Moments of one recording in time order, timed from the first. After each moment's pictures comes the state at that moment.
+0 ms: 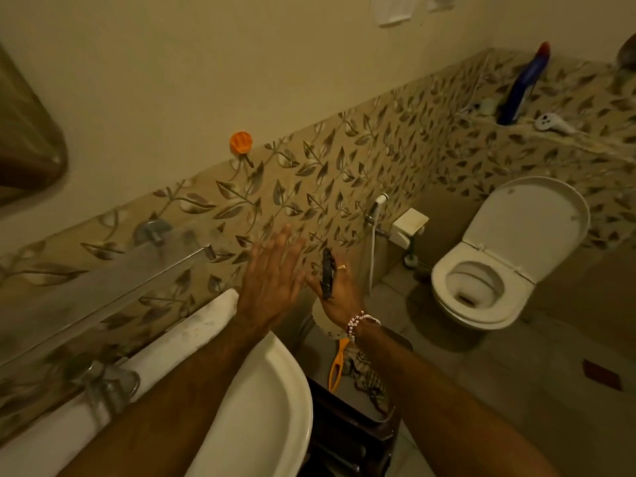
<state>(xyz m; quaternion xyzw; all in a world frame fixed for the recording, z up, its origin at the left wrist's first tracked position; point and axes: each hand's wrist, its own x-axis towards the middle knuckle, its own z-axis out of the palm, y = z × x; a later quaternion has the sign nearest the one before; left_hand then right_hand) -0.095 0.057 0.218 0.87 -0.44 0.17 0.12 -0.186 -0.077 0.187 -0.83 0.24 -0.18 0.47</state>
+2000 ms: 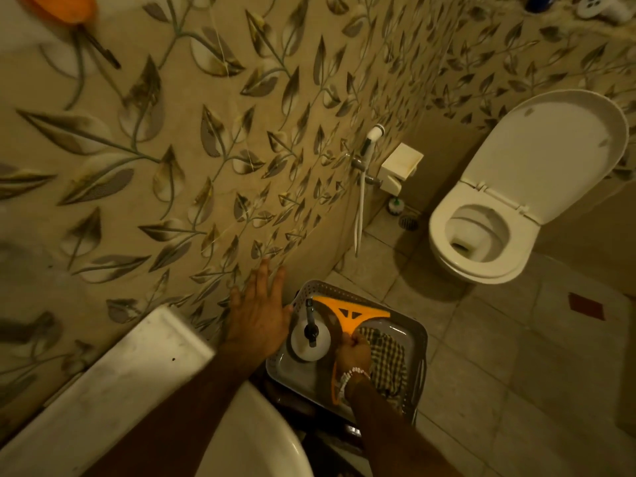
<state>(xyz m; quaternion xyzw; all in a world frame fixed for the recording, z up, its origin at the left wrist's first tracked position) -0.018 -0.005 0.023 0.91 -0.39 -0.12 0.03 -0.165 -0.104 -0.109 -0.49 0.67 -0.08 0.55</state>
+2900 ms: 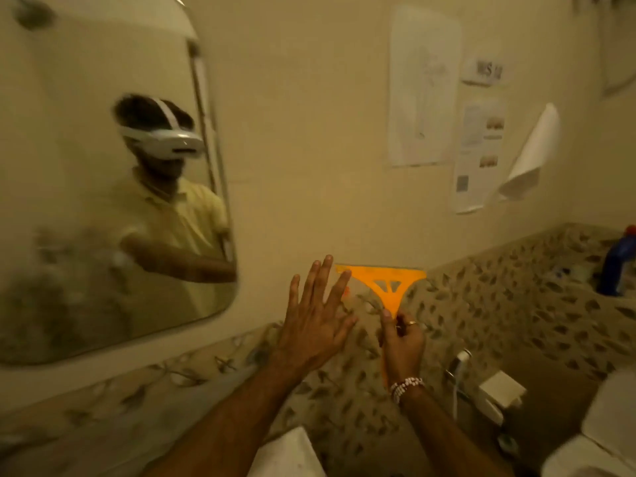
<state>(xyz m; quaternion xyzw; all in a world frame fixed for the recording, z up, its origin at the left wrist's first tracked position) -0.034 0.095 0.399 0.85 -0.36 0.36 0.12 -0.079 -0.071 0.338 -0.60 0.16 -0.45 0.64</state>
